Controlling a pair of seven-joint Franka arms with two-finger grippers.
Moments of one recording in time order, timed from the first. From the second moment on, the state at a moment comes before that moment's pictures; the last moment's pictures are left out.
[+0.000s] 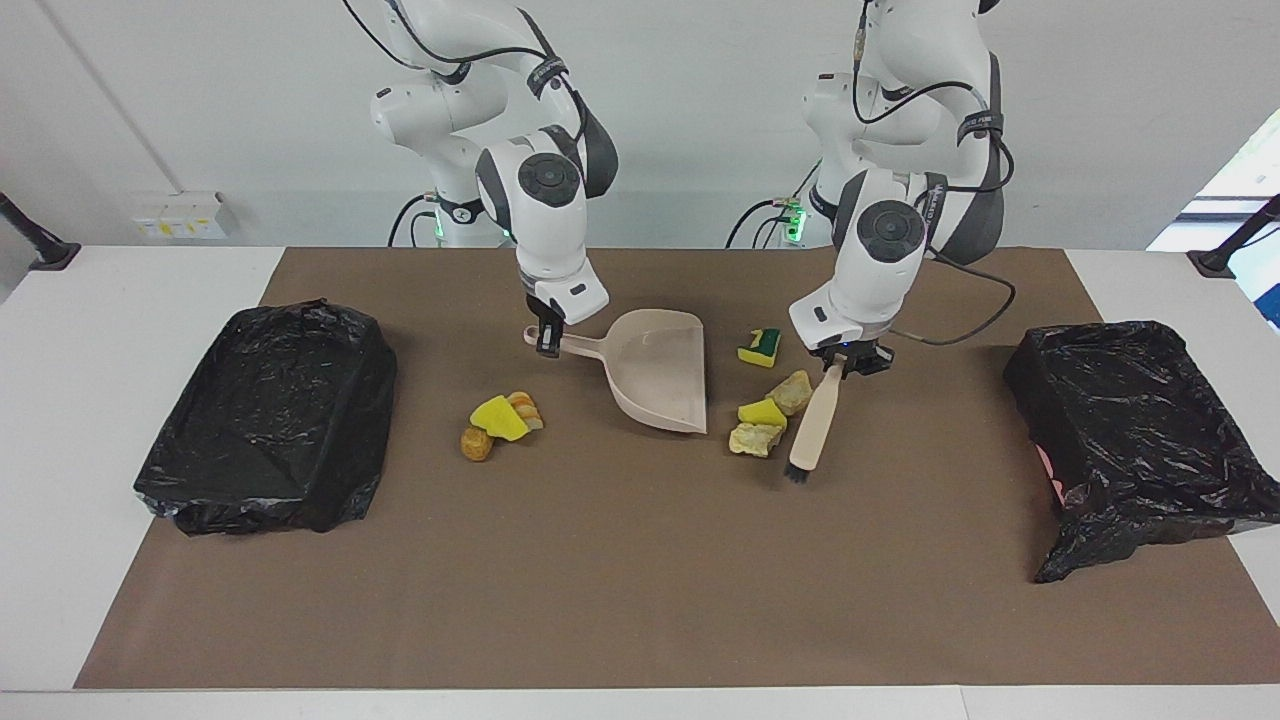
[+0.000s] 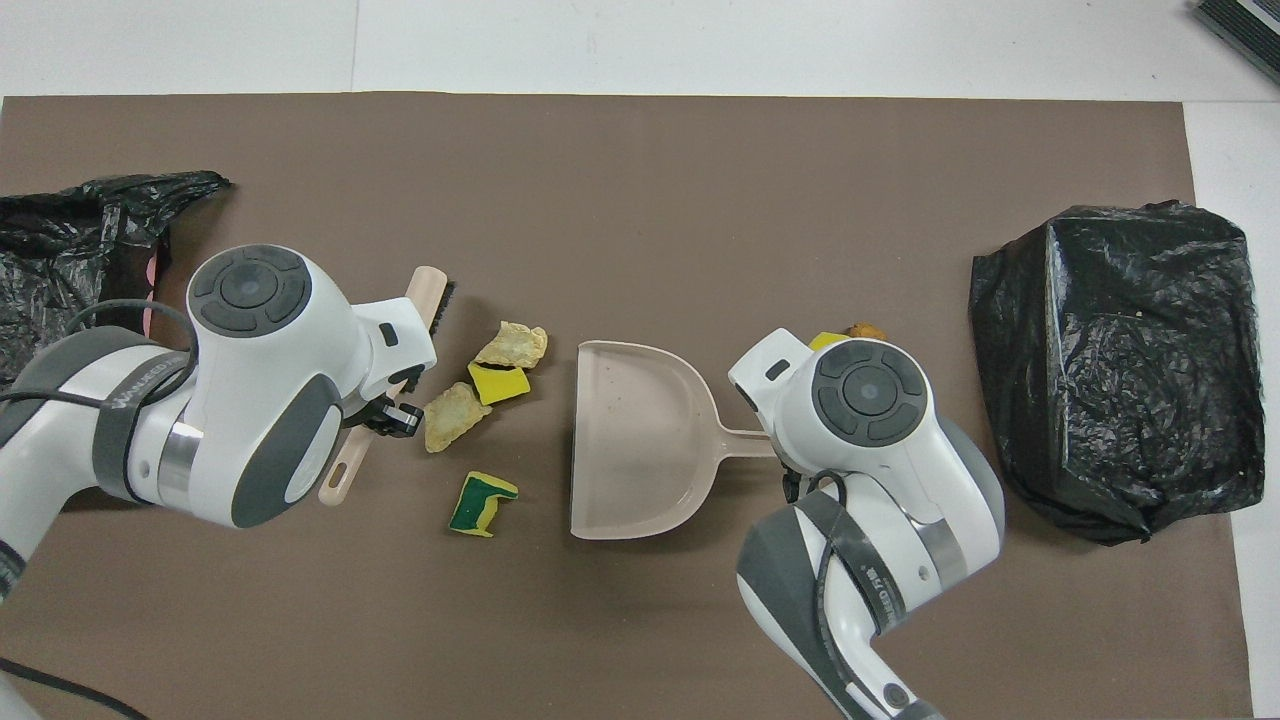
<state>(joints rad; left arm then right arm) -0.36 0.08 0.02 -2.04 0.08 1.93 0.00 0.49 0.07 -0.04 -2.10 -0.06 2.06 -0.98</state>
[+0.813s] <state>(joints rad) -0.34 0.10 0.00 -2.16 0.03 2.09 0.03 0.54 0.05 -0.03 -2.11 -0.06 2.00 -0.83</state>
